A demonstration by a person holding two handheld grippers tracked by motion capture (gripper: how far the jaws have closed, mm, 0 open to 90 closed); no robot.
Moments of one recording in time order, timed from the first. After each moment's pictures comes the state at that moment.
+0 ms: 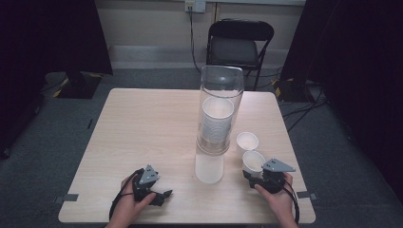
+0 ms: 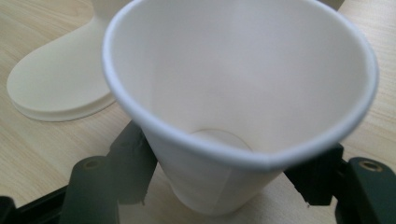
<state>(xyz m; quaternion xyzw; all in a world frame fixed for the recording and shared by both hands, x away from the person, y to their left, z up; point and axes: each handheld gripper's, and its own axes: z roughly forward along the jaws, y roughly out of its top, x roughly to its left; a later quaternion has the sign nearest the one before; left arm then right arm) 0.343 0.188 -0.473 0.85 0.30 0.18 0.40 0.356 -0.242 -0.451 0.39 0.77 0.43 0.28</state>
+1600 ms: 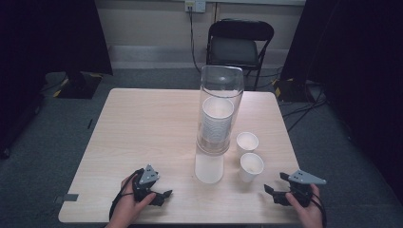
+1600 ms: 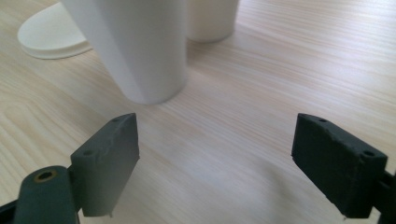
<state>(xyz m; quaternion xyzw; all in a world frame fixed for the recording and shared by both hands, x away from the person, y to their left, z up) 0.343 0.188 -0.473 0.85 0.30 0.18 0.40 0.320 -0.317 -0.457 0.41 0.76 0.43 0.25</state>
